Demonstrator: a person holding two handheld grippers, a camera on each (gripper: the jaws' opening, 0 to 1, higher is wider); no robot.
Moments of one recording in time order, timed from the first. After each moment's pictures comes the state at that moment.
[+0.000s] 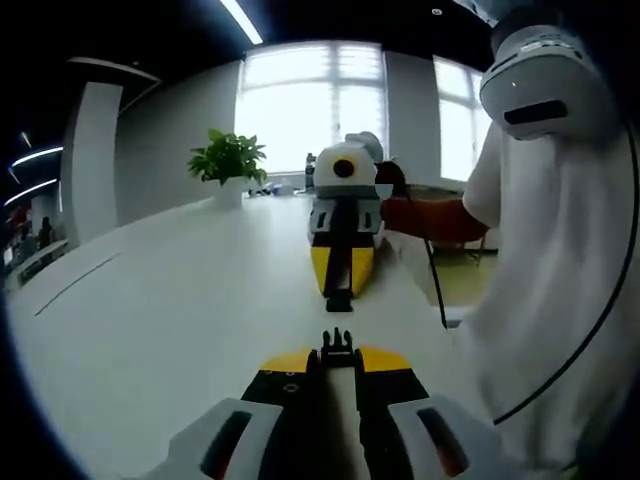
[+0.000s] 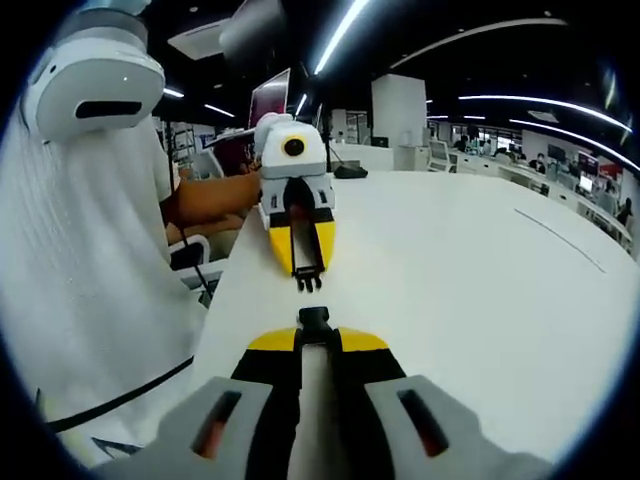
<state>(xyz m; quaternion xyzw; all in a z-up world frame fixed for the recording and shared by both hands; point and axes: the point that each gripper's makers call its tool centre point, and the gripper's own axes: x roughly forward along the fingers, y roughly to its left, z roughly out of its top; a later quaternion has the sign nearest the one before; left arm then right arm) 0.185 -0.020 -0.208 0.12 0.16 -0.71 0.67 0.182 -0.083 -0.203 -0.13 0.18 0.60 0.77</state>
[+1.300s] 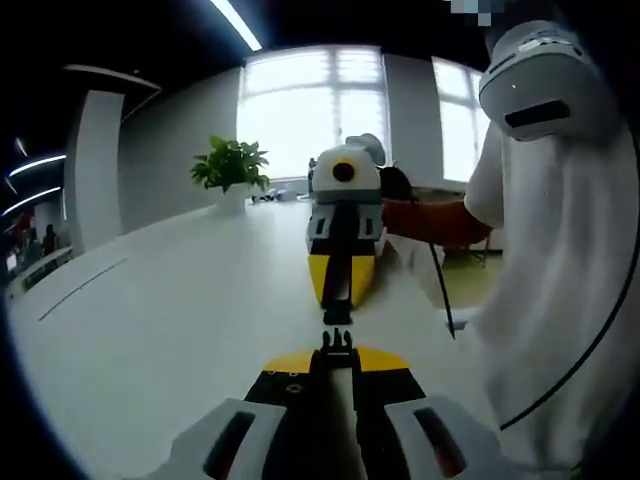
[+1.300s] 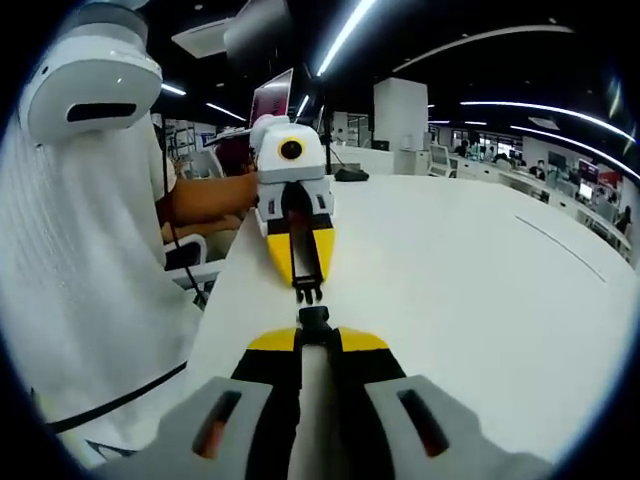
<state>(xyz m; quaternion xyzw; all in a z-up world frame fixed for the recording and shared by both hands) 0.186 -0.023 -0.208 0.12 0.14 -0.71 0.68 0.184 -0.071 -0.204 -0.14 0.17 0.60 0.77</state>
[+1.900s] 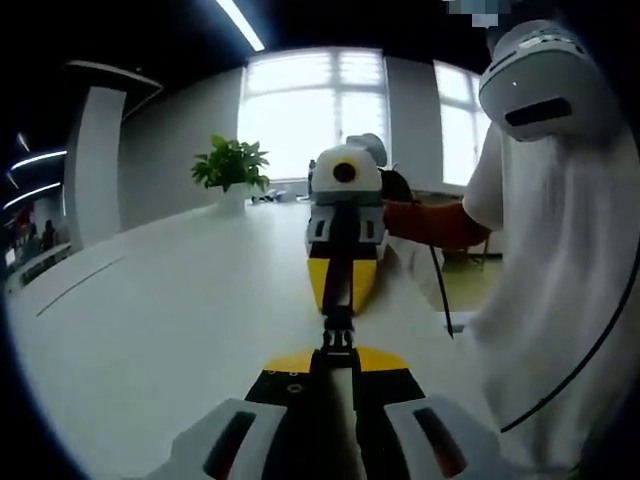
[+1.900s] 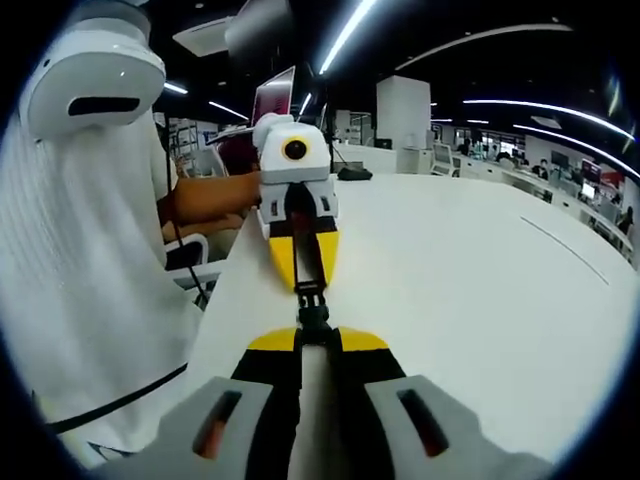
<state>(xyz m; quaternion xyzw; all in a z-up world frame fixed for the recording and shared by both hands) 0.185 -0.024 -0.208 0.11 0.14 -0.71 0.68 0.183 -0.062 -0.204 -0.14 0.17 0.61 0.76</state>
